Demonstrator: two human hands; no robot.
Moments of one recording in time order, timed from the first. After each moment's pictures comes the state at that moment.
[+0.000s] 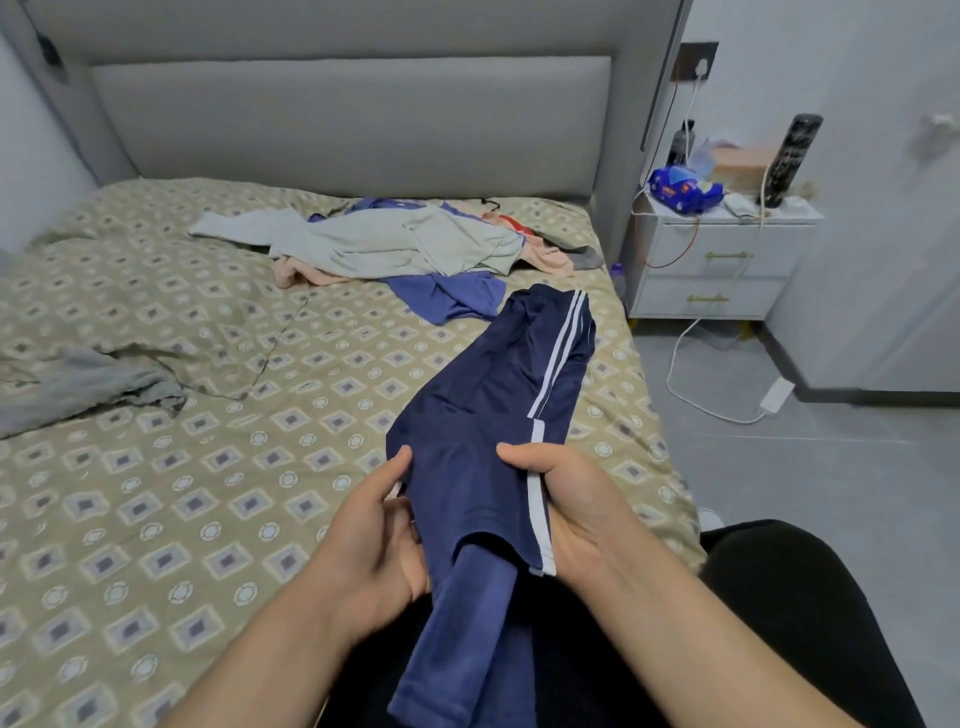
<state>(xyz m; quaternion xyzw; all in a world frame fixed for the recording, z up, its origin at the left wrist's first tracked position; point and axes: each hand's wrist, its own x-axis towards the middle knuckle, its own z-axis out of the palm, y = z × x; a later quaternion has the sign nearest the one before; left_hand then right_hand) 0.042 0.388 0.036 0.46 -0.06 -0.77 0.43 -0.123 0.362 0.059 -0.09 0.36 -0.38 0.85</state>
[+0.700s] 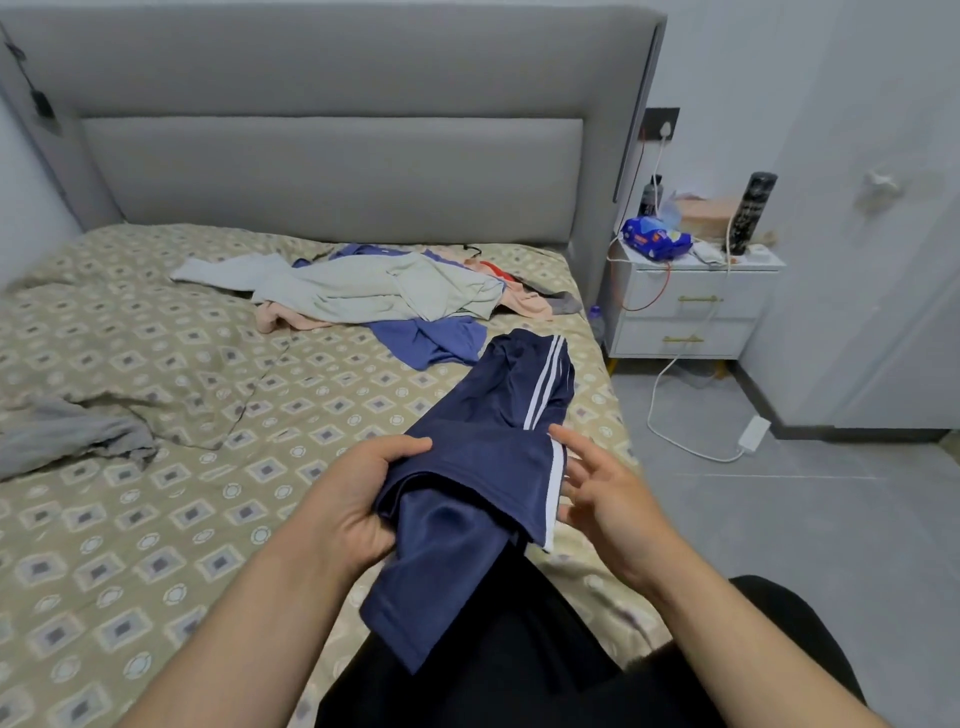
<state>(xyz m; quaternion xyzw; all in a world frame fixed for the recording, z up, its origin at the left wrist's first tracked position) 0.024 0.319 0.091 0.47 -0.16 -0.74 0.45 -0.198 0.309 0.023 -0.40 0.43 -0.48 0.65</state>
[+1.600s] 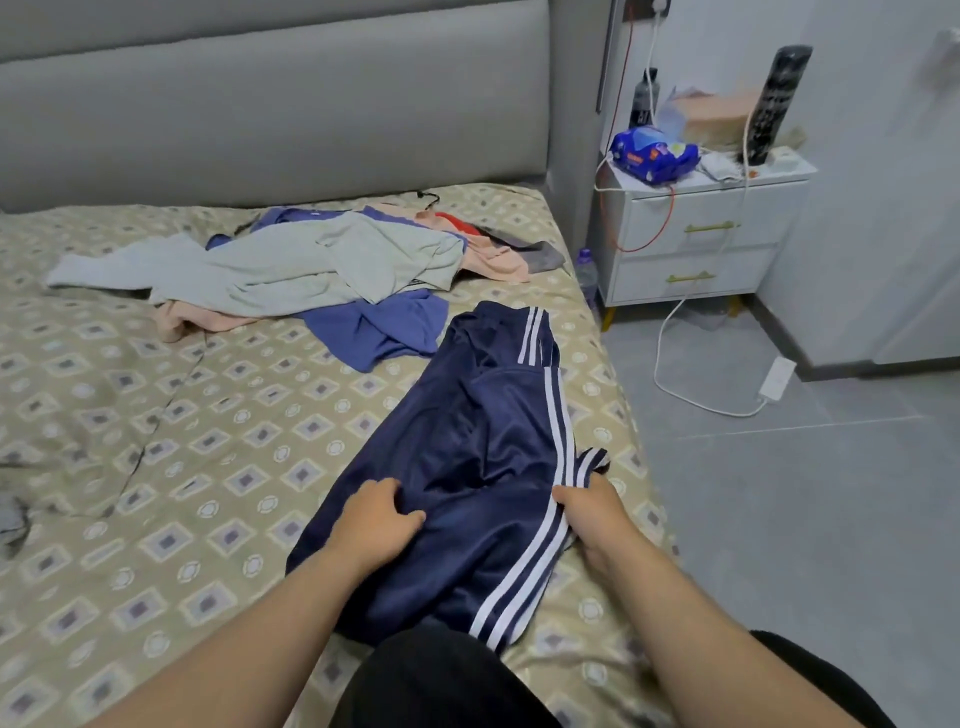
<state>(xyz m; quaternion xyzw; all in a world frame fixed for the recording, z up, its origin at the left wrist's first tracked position) 0.013 0.139 -0.106 0.74 -0.61 -0.28 -0.01 -0.237 0.153 -0.119 -0.25 0.68 -0.39 0.57</state>
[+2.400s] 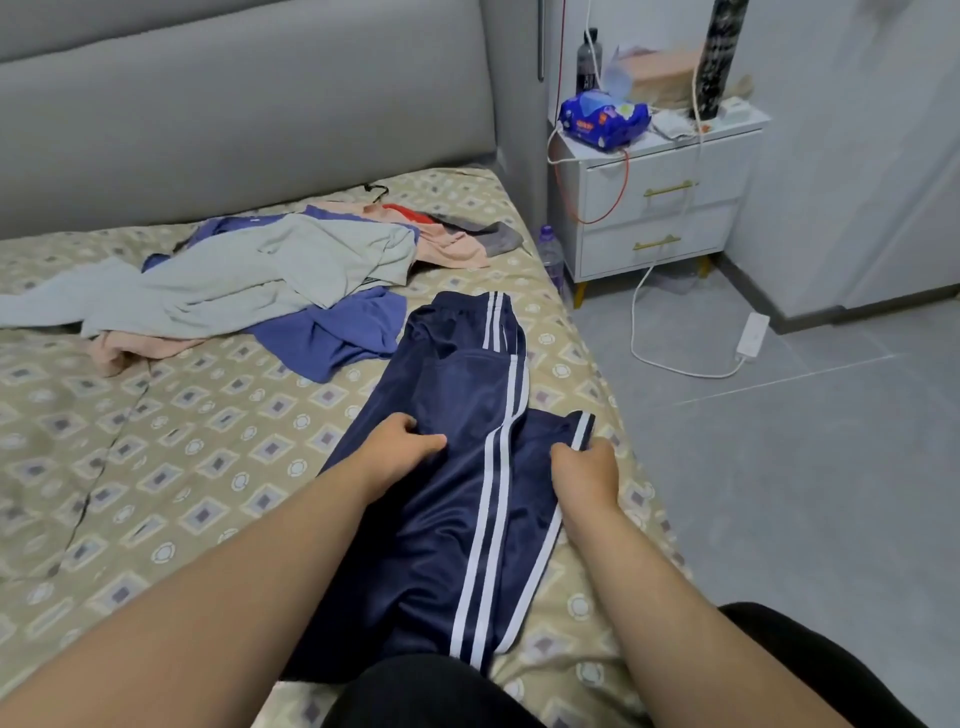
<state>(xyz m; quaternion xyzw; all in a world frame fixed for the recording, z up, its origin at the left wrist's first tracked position) -0.049 0.059 -0.084 0.70 -0.56 -0.43 0.11 -0.244 0.129 -0.131 -0.15 0.73 -0.47 0.47</state>
